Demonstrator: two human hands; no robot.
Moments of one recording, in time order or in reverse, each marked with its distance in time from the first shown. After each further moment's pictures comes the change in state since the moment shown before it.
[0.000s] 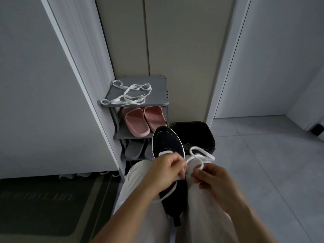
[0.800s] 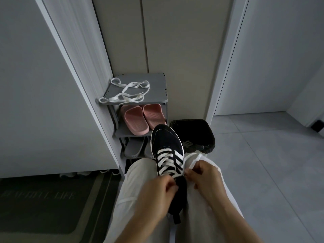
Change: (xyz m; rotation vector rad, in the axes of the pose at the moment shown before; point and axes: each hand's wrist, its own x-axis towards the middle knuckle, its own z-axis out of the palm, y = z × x) left_hand -0.042 -0.025 0.018 0.392 0.119 -0.175; right_hand 0.011 0.016 0.018 -0.522 0.233 -0.172
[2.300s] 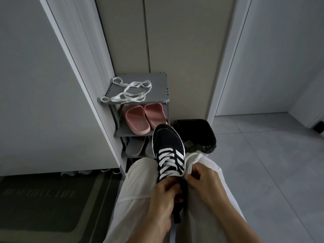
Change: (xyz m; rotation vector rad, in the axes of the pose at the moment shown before) left_hand 0.000 0.012 0.028 -0.952 0.062 -0.391; right_hand -0.006 0.000 -0.003 -0.190 -0.070 -0.207
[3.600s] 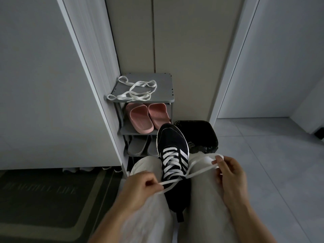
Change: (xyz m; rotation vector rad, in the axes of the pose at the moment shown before) left_hand 0.013 0.023 -0.085 0.855 -0.135 0.439; right_hand 0.007 0.022 -0.017 0.637 0.351 0.316
